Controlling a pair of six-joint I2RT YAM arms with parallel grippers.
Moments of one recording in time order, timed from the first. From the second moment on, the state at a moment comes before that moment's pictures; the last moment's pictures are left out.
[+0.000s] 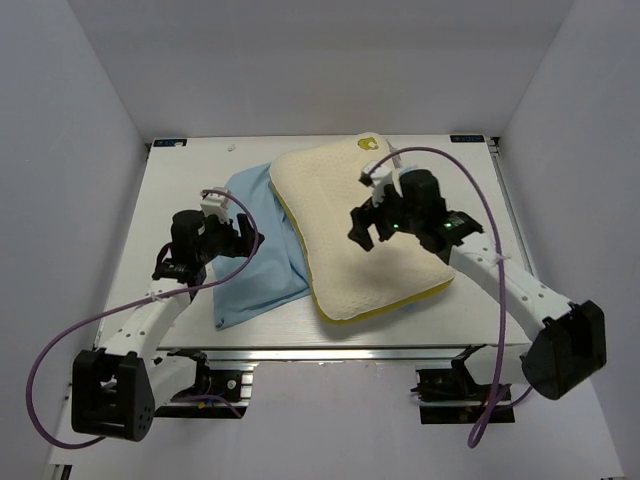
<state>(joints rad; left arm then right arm) -0.14 1.05 0.59 0.06 0.36 -0.17 0.51 1.26 1.07 -0.37 -0.37 -0.19</state>
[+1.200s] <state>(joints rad) -0.15 1.48 0.78 -0.26 -0.10 -0.22 0.82 1.90 1.40 -0.32 0.13 0.10</state>
